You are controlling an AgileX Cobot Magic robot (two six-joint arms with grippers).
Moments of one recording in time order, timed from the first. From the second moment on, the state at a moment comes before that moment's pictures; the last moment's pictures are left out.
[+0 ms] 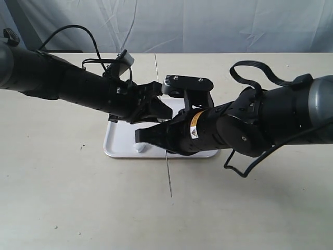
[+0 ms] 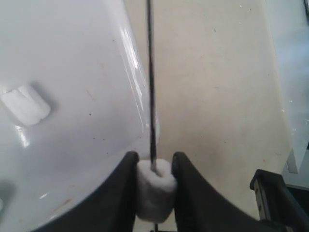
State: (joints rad) left arm -0.38 1.92 -1.06 -1.48 0.77 0.96; right arm 0.80 1.72 -0.85 -0.09 0.07 0.67
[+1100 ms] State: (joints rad) left arm -0.38 1.92 -1.06 -1.51 0.52 0.98; right arm 0.95 1.70 -0.86 -0.06 0.43 0.67
